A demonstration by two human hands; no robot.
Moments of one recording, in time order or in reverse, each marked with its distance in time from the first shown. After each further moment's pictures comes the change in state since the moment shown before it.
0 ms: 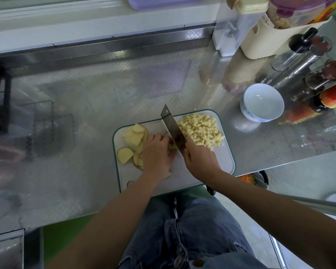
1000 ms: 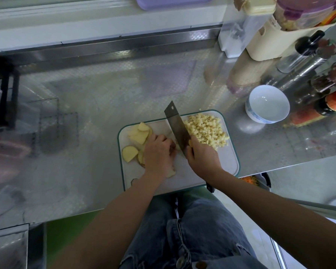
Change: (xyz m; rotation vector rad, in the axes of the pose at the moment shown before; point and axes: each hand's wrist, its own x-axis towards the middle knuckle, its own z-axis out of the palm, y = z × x) left_hand -0.004 -0.009 -0.002 0.002 -0.005 -0.008; right_hand 0.004 -0.005 0.003 0.033 0.044 0.011
